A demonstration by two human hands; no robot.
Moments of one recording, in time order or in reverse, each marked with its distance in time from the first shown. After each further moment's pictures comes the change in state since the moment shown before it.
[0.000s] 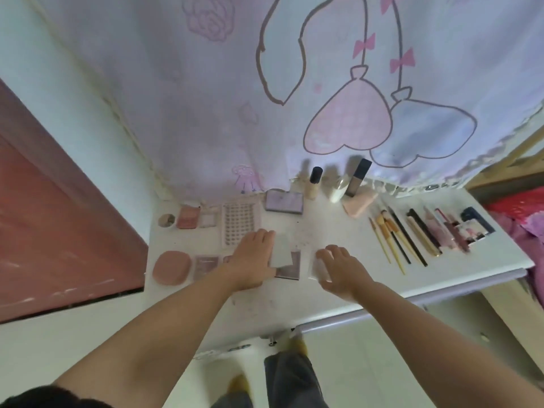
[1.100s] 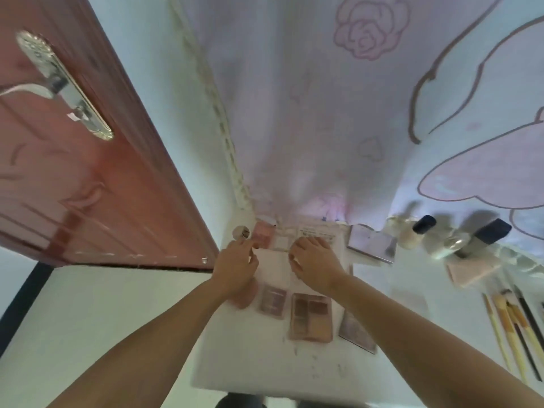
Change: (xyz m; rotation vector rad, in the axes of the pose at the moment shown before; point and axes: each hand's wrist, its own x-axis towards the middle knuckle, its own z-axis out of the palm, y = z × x) left_hand -0.039 -0.162 -0.021 -0.319 0.266 -0.520; right_hand 0.171 -0.158 -0.033 0.038 0.132 -0.475
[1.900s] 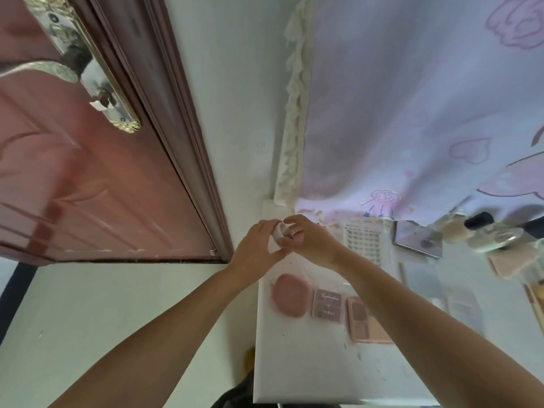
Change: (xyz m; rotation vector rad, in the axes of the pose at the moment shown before) left_hand 0.031 -0.071 -0.050 -0.383 -0.069 0.147; right_hand 0.100 -0.100 -0.018 0.760 -0.153 0.419
